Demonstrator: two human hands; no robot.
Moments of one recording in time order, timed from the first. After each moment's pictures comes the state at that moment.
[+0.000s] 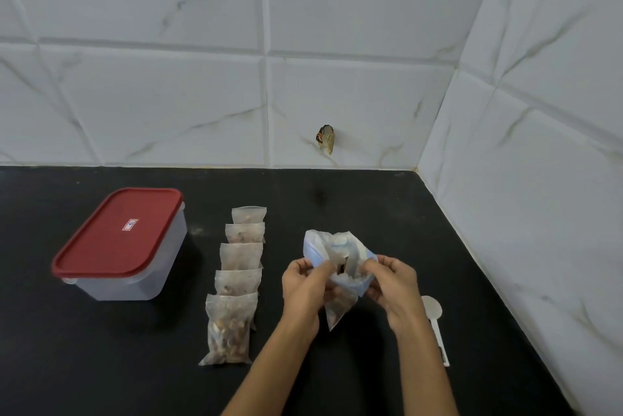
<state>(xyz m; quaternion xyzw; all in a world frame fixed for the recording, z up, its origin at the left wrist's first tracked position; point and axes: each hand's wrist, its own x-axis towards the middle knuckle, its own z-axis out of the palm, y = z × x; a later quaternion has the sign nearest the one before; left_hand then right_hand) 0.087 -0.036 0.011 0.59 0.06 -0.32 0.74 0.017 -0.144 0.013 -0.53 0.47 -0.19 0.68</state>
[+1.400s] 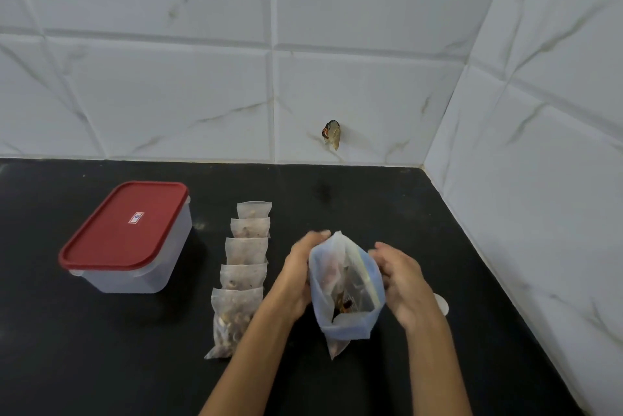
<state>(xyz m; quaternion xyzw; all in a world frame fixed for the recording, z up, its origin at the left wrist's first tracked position) 0.126 -0.024 0.015 0.54 -0.01 -0.50 0.68 0.016 -0.137 0.045 -0.48 0.43 -0.14 0.75</state>
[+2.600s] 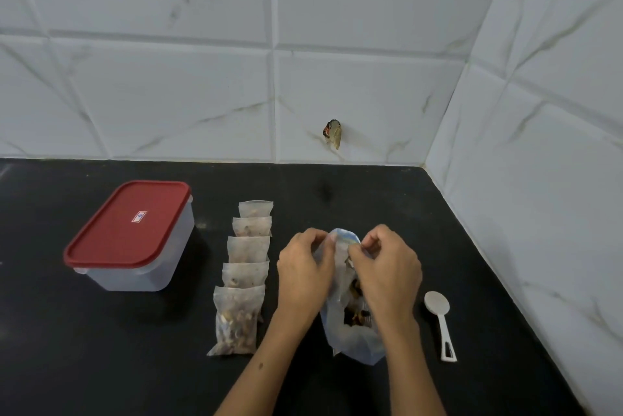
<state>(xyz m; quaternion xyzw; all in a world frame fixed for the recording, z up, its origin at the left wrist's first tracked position) 0.105 -0.023 0.012 0.80 -0.26 0.01 0.54 0.029 -0.110 0.037 -0.84 0.37 -0.31 0.25</state>
